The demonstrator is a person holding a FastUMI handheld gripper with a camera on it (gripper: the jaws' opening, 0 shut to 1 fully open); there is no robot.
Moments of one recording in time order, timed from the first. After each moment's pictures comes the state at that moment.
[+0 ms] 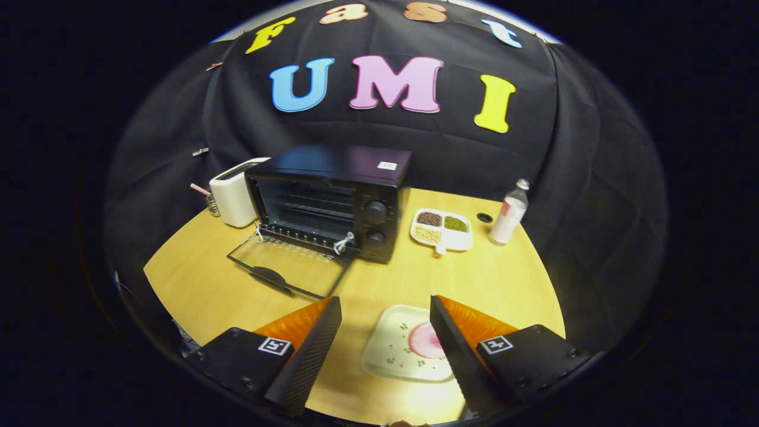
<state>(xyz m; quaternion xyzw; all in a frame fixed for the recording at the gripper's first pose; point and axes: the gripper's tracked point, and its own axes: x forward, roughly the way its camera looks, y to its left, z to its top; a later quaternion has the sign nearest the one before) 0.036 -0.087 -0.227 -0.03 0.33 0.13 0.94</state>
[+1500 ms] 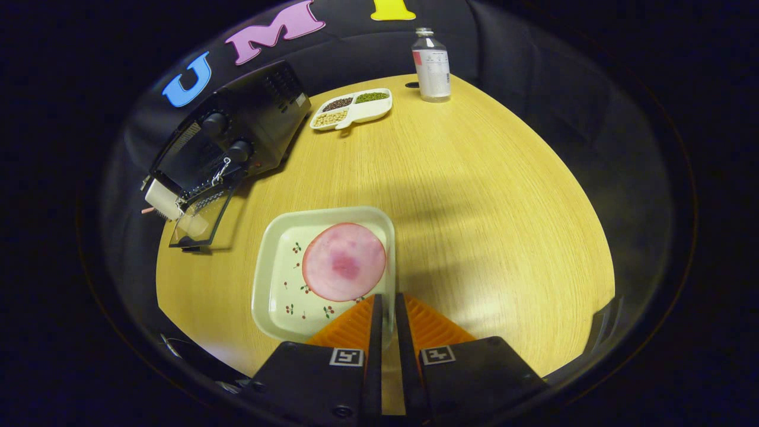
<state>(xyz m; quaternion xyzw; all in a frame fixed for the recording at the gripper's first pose) 0.018 -0.194 -0.386 0.09 0.53 0.04 0.84</state>
